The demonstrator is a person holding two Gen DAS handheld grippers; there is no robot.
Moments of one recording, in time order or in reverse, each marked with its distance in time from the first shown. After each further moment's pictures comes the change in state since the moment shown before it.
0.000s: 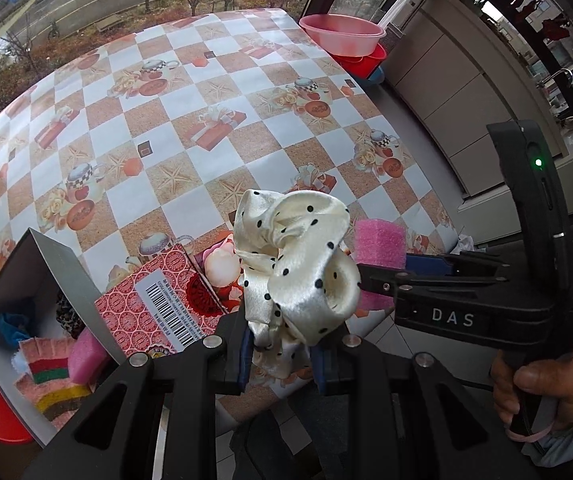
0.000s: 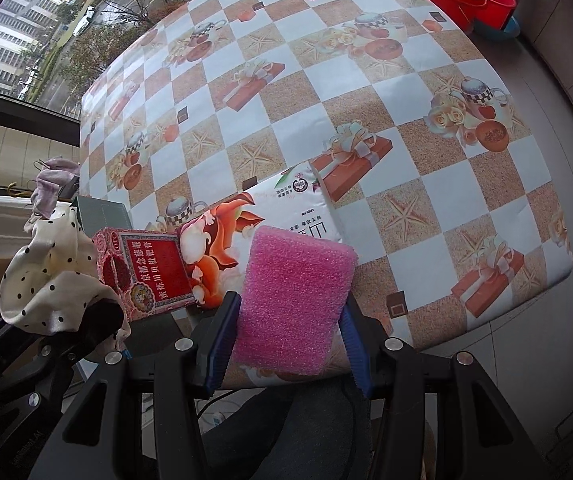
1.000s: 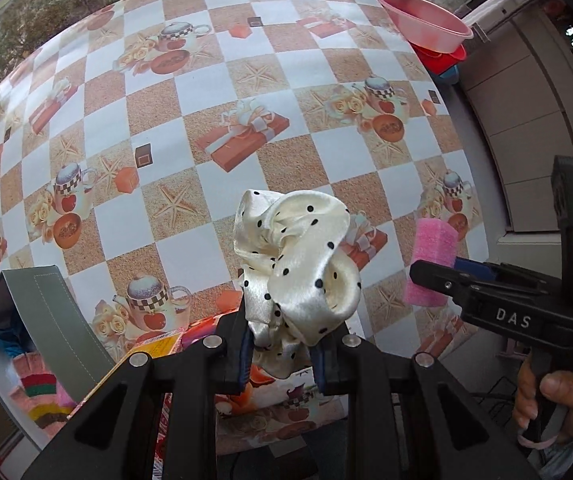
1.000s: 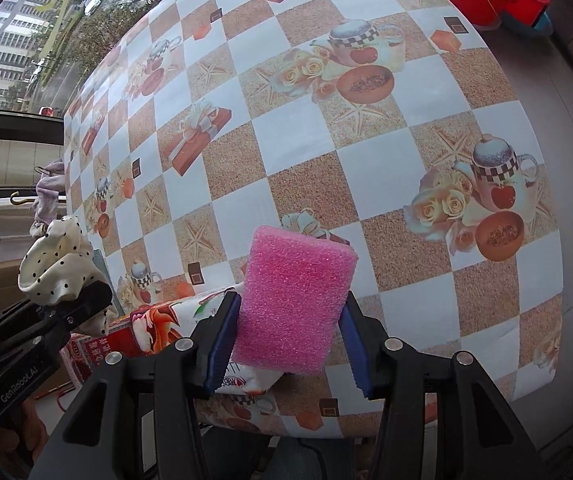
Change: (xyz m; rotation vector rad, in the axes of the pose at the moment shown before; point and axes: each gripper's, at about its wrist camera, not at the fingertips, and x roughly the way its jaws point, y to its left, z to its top) left arm 0.095 0.002 0.111 -0.202 0.171 0.126; right arm 0.038 -0.080 0.126 -0.036 0.125 0.069
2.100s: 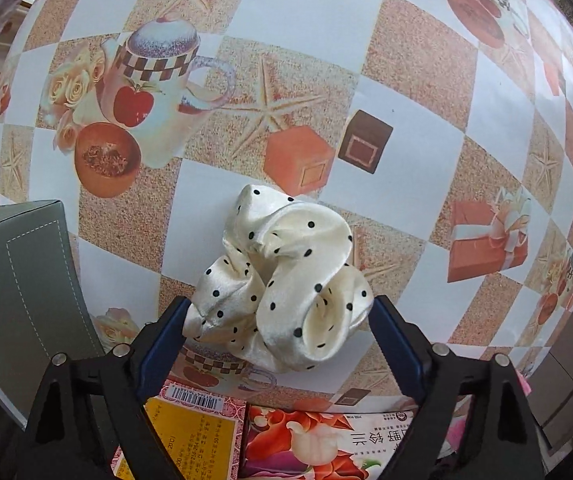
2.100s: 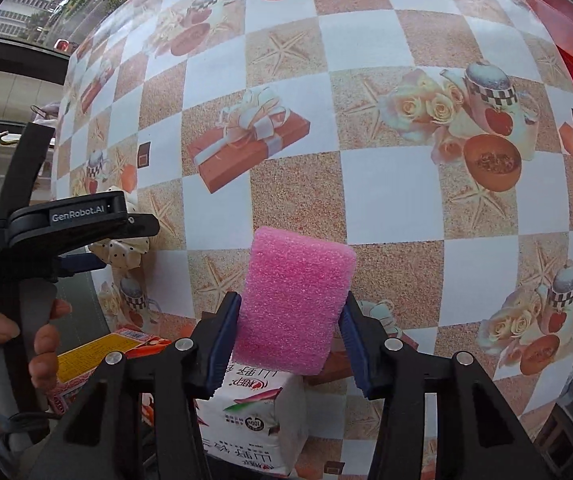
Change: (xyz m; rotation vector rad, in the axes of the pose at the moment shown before) left arm 0.119 0.171 0.057 -0.678 0.256 0.078; right arm 0.113 0.096 0.030 -0.222 0.069 -0.067
